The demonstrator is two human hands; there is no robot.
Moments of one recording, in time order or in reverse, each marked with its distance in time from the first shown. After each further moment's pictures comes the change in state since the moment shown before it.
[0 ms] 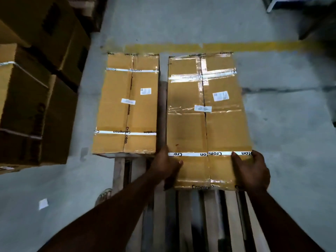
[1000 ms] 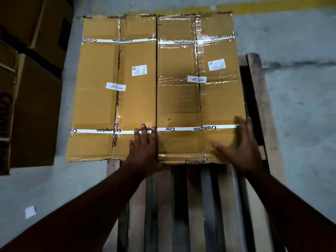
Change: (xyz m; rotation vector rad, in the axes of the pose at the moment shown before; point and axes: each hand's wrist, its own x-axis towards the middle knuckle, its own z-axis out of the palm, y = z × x) left_hand 0.123 -0.071 -0.061 1.082 0.014 0.050; right_hand 0.106 0.015 0.169 -0.116 -0.268 -0.497
